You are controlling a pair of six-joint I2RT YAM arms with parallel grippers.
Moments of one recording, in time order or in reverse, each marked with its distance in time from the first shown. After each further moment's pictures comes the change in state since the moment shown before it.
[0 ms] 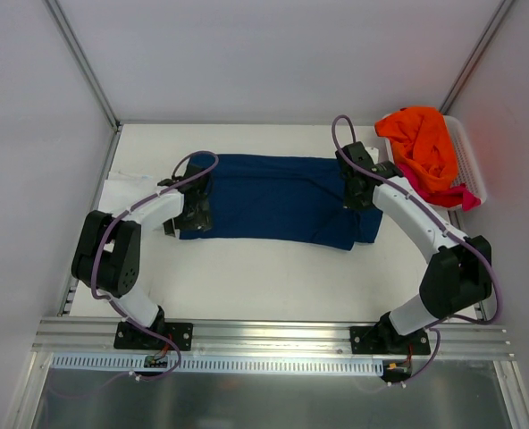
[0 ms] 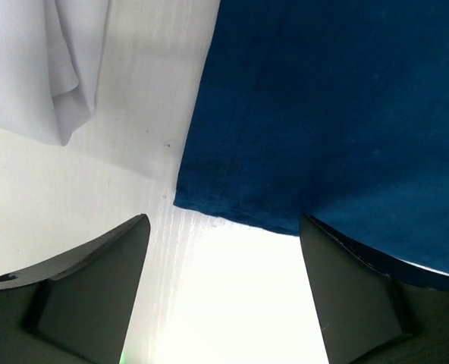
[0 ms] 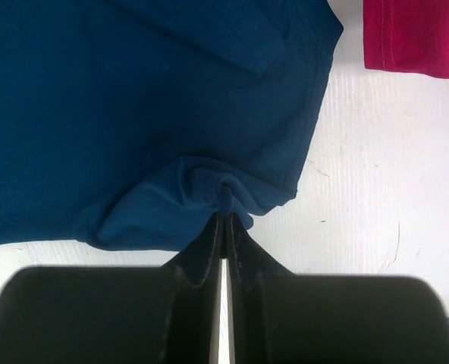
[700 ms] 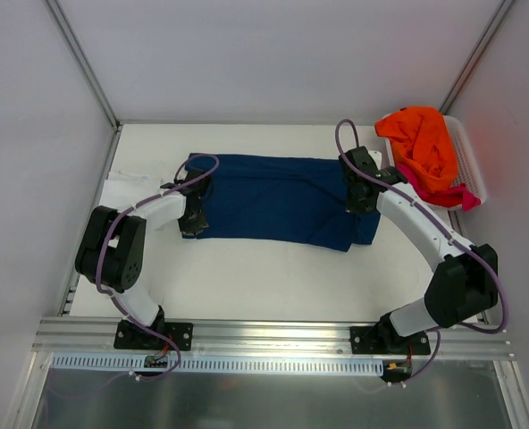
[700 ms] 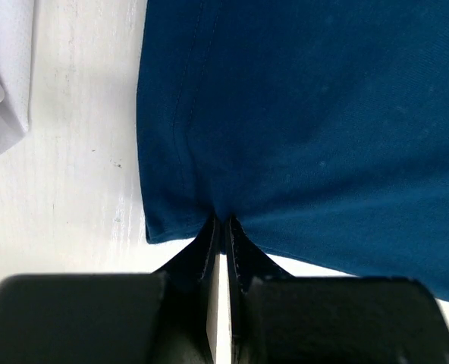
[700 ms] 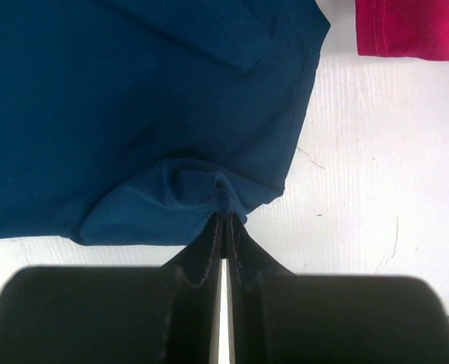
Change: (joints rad) left arm 0.006 0.043 -0.042 0.106 0.057 -0.048; right arm 0.000 -0.056 -0.056 0.014 0.000 0.000
